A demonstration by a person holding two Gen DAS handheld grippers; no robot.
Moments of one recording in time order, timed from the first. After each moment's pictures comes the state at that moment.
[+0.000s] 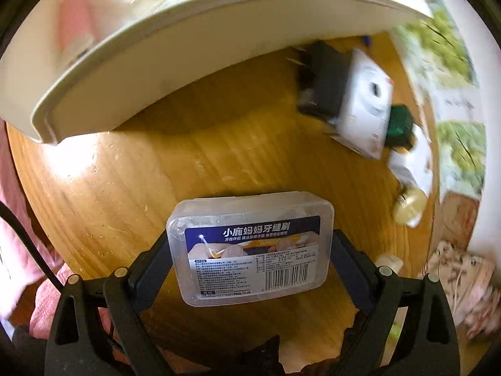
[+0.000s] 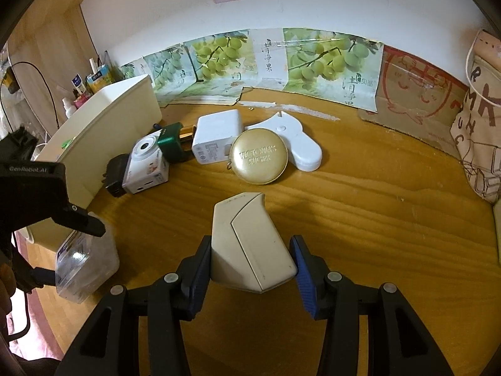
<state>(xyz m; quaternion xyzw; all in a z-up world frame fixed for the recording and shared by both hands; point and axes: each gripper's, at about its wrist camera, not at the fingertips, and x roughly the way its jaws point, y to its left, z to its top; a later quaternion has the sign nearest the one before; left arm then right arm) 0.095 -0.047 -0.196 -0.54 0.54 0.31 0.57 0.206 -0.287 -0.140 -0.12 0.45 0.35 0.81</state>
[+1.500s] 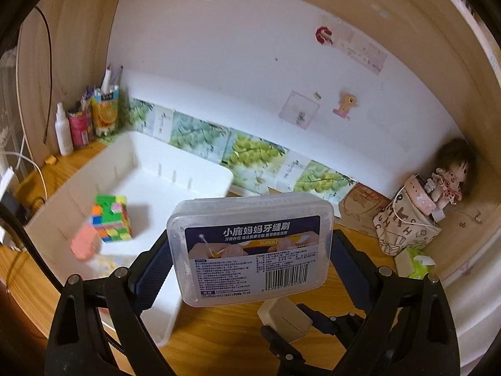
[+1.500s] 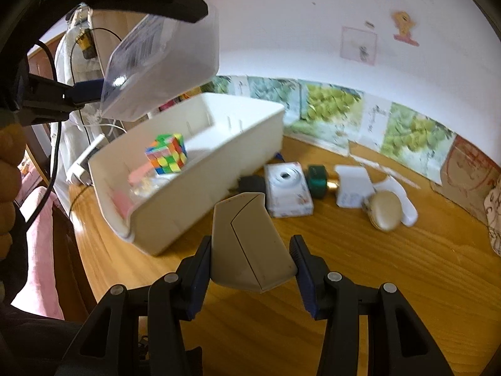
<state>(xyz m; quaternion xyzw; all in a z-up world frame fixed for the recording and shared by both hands) 0.017 -0.041 -0.010 -0.23 0.29 0.15 0.92 0.086 -0.194 -0.075 -0.15 0.35 0.45 0.80</state>
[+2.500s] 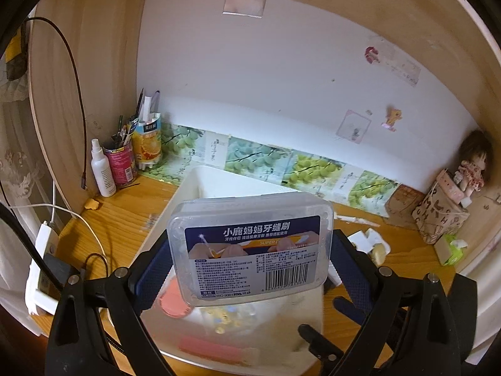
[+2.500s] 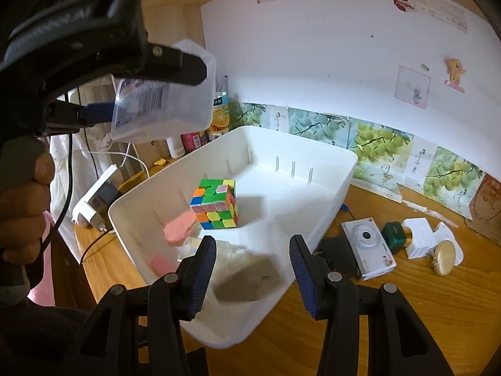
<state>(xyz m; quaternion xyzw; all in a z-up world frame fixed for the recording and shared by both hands) -0.015 0.083 -0.014 -0.16 0.30 0.17 0.92 0.035 -0.077 -0.065 -0.12 0.32 0.44 0.83</state>
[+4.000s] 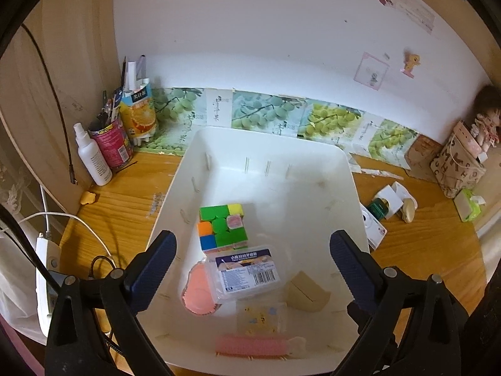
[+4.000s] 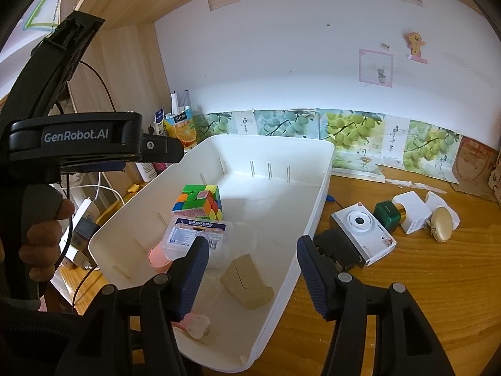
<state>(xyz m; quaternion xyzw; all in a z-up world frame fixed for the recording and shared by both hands) 0.014 0.111 -0.053 -0.12 0.41 0.13 0.90 0.035 -0.076 -0.076 -0.06 0.33 0.37 0.87</state>
